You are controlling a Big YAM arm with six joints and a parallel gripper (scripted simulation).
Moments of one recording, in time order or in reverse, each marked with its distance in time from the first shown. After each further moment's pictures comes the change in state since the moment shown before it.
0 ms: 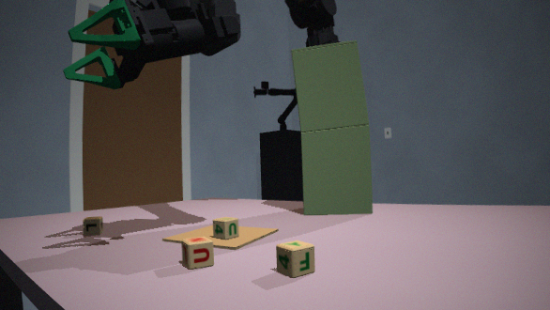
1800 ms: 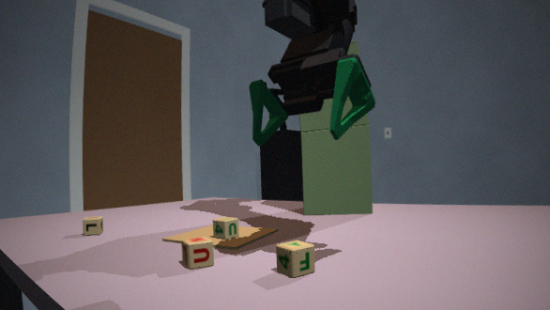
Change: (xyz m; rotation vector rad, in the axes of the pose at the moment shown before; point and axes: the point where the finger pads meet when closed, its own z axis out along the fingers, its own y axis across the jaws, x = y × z) arm 0.219 0.172 -0.131 -0.088 0.599 -0.334
